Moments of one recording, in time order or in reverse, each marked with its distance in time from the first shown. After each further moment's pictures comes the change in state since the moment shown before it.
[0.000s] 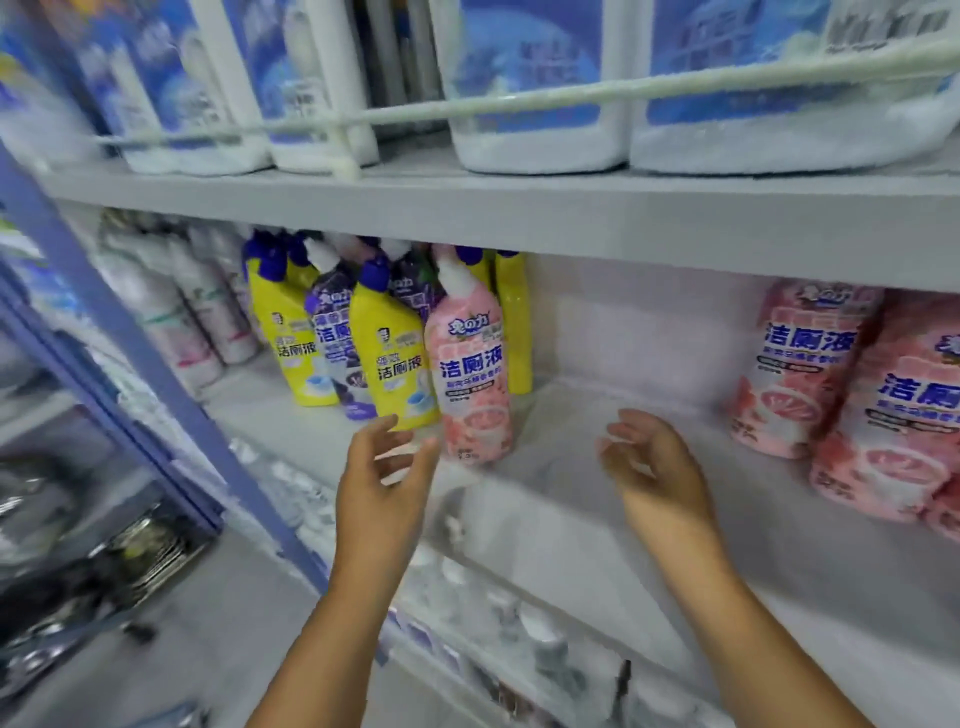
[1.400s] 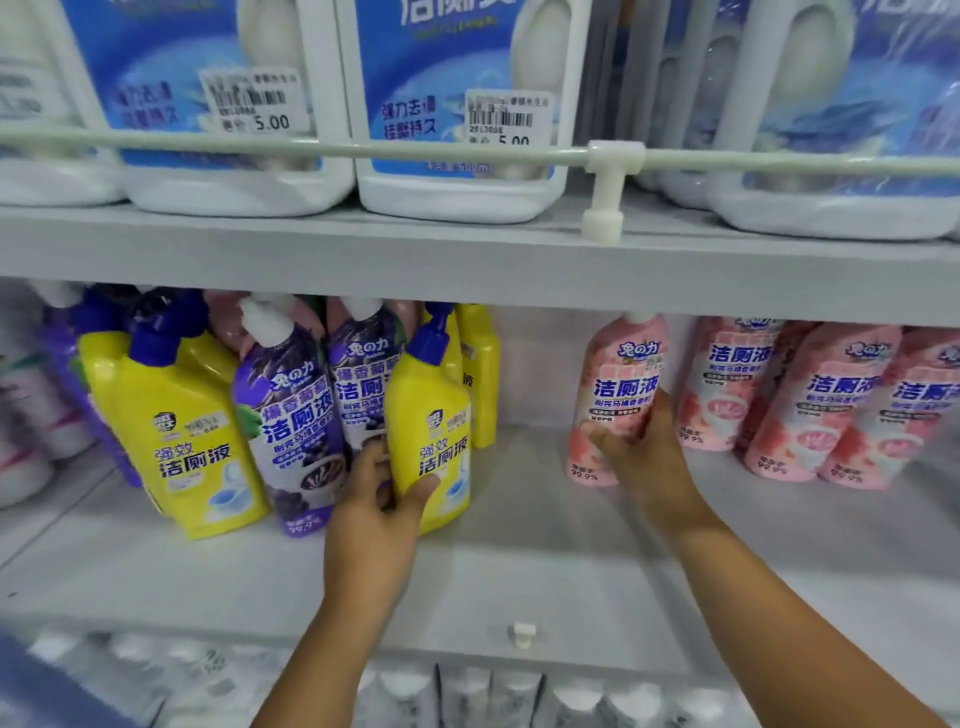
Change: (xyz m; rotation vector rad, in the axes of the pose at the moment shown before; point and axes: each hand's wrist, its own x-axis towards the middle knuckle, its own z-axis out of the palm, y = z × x) left_hand 0.146 -0.067 -0.002 -0.109 -0.487 0.108; right_hand 0.056 -0.008 0.048 -0.254 0.421 0.038
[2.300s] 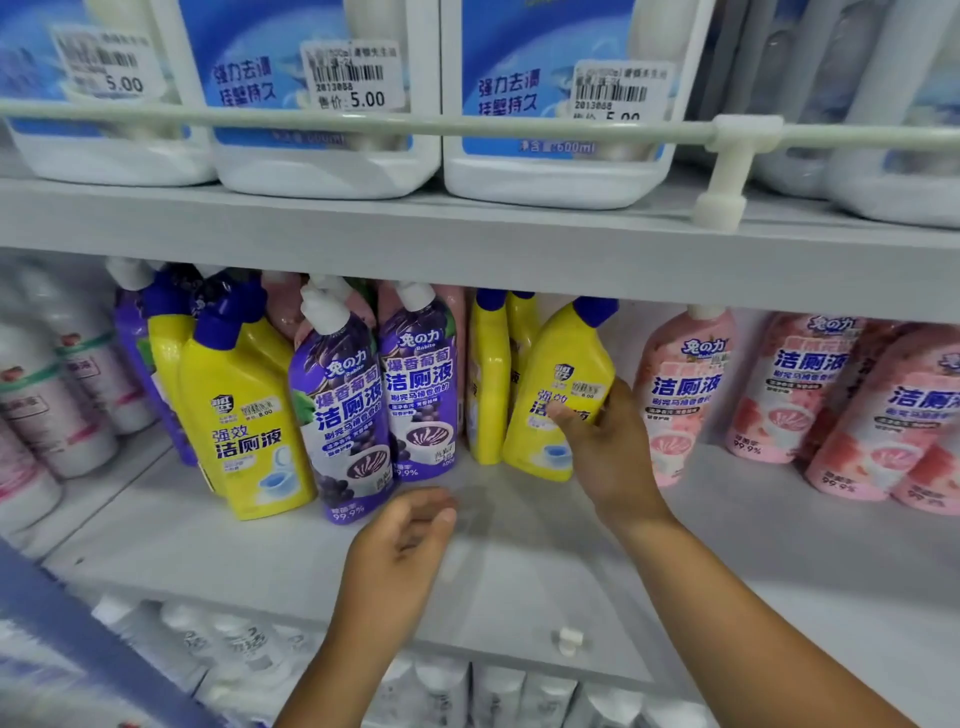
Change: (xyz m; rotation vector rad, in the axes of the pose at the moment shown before) left_hand -0.023 -0.014 -0.030 -0.049 -0.072 -0.117; right_hand -0.025 -0.050 0.087 0.154 -0.062 -0.102
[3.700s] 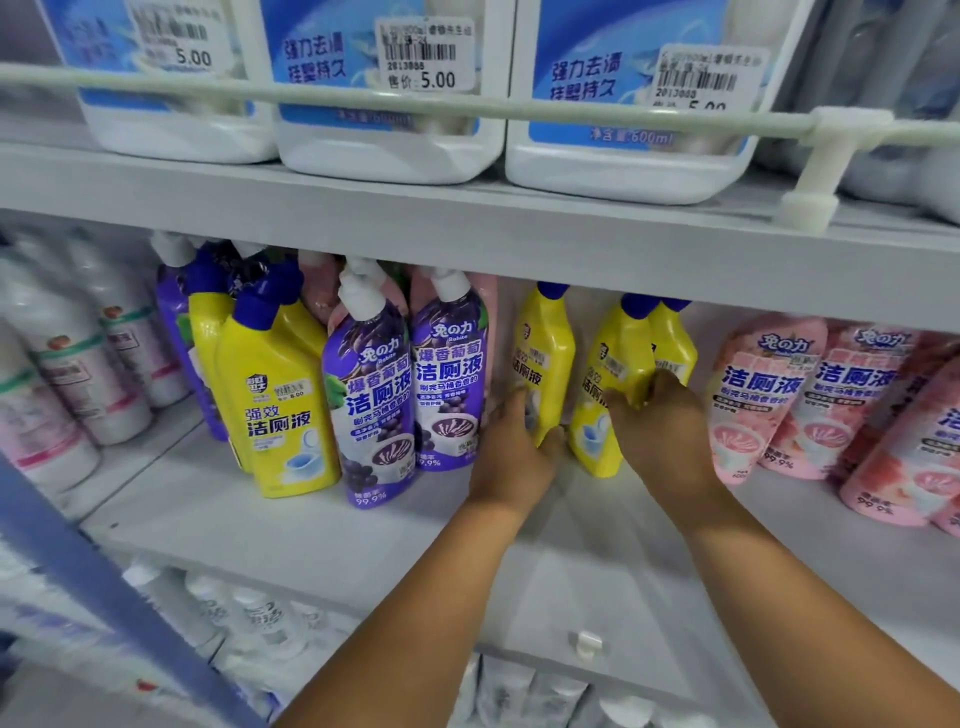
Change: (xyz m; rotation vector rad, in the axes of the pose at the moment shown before) left_hand 0.091 0.017 0.096 0.347 -0.049 0.180; right_hand 0.038 0.000 -0.016 -0.684 0.122 -0.029
